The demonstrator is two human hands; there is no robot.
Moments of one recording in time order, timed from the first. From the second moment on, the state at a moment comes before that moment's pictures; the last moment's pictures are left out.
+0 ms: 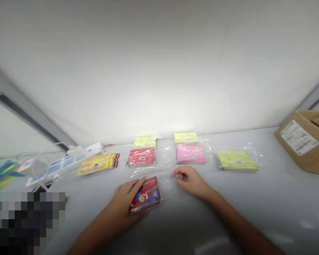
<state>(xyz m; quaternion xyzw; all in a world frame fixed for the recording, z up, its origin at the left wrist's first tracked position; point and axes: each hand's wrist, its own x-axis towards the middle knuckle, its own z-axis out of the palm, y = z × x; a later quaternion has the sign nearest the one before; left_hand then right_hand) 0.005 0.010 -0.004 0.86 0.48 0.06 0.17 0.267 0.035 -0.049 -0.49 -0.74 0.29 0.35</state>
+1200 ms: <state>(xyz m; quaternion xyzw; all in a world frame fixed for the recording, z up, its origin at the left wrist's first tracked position) 0.004 0.011 -0.007 0.86 0.48 0.07 0.17 0.265 0.022 -0.032 -0.40 -0.72 0.44 0.36</state>
